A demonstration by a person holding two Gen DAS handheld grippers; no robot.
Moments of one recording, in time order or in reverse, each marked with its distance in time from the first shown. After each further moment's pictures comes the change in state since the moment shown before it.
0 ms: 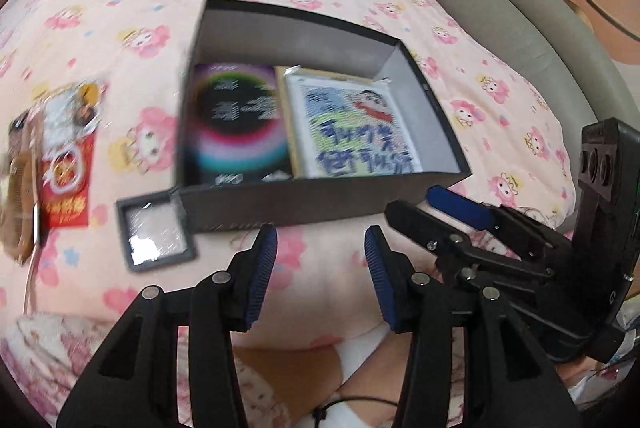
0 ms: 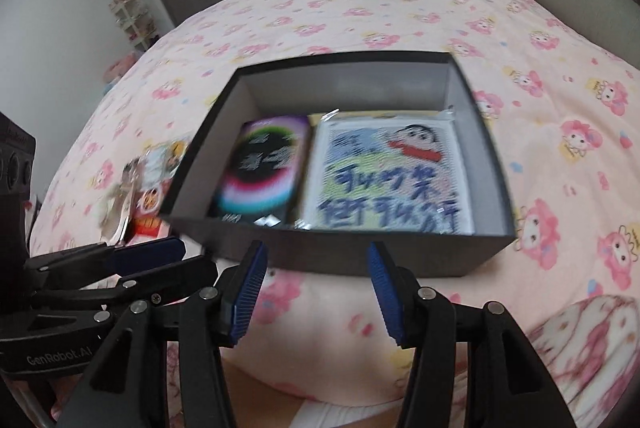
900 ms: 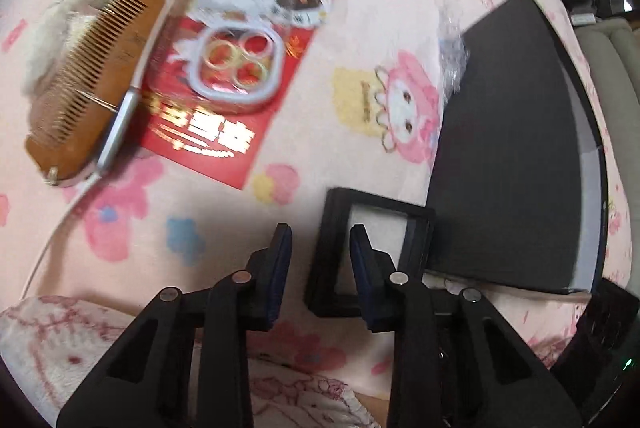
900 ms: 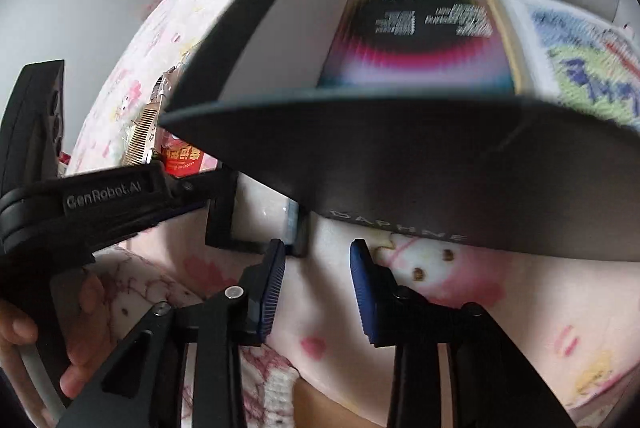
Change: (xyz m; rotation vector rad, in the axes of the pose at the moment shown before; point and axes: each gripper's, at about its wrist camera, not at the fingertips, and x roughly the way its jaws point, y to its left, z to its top) left arm 0.064 0.171 -0.009 -0.519 0.094 0.253; right arm 0.151 0.088 -0.031 -0.002 0.275 0.246
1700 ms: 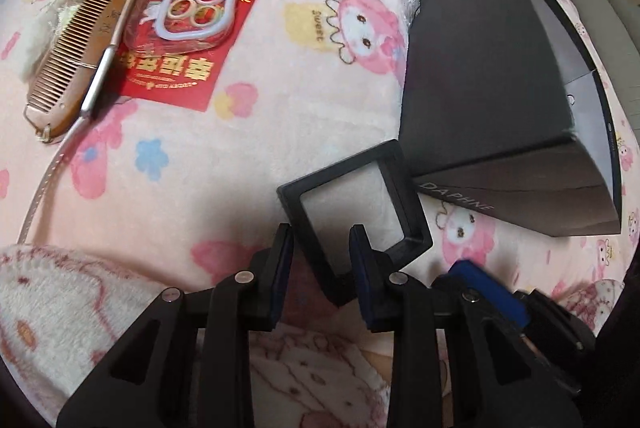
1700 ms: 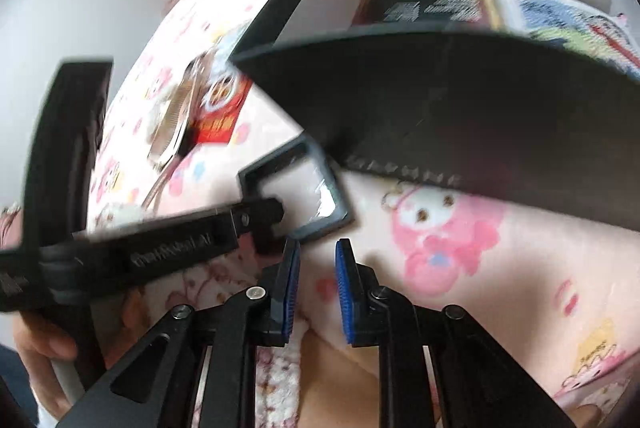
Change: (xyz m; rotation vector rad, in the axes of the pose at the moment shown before) left arm 0.005 -0.014 -0.060 0.126 0.044 0.049; right arm -0.038 0.006 -0.026 -0.033 0.004 0.048
